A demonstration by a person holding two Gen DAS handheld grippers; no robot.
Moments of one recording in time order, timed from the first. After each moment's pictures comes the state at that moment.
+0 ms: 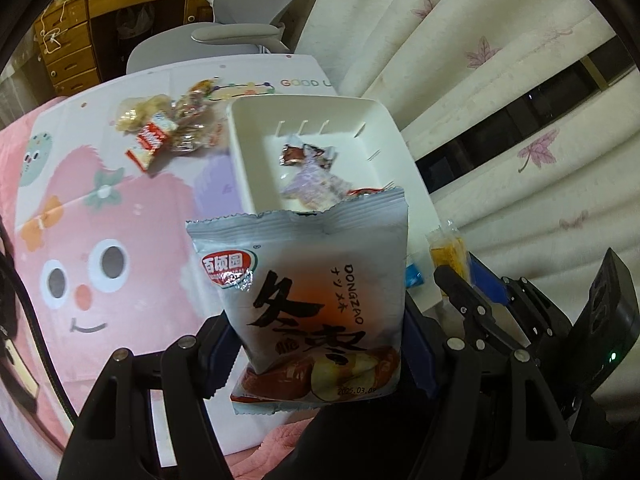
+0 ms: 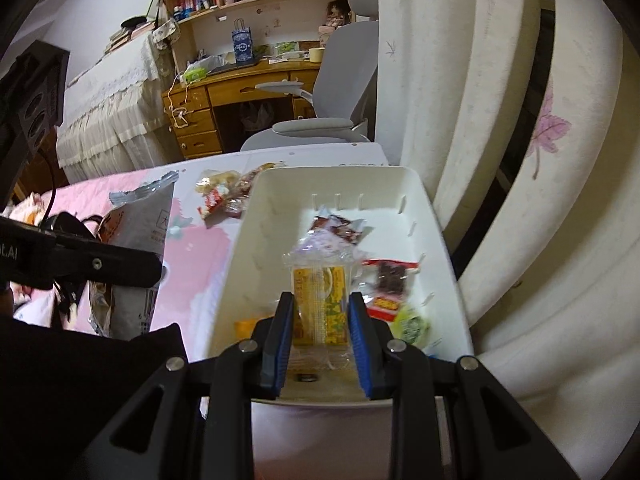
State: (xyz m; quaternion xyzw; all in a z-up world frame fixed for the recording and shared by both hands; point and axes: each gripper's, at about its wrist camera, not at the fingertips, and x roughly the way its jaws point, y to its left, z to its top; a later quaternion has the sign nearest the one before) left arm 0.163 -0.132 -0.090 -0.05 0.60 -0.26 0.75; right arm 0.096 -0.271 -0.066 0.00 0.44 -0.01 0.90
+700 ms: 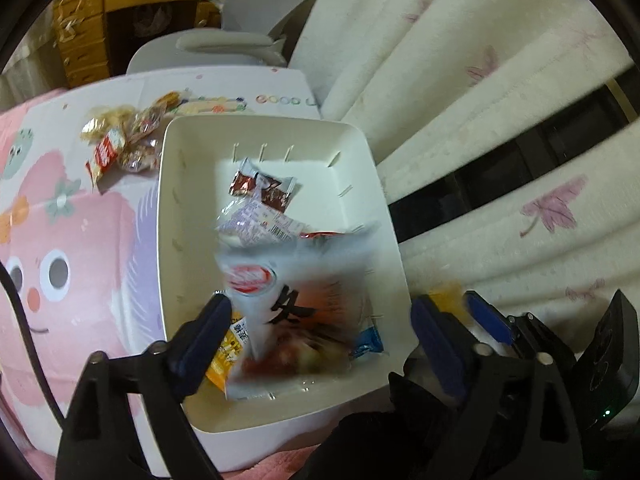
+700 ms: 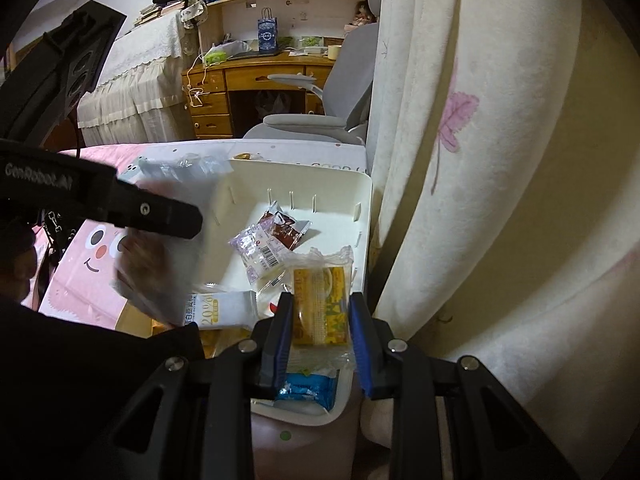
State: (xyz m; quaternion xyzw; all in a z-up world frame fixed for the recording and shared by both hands) left arm 0.185 -0.222 -0.103 -0.10 0.59 -0.21 0.77; right arm 0.108 -0.369 -0.070 -0.05 0.45 0.05 0.89
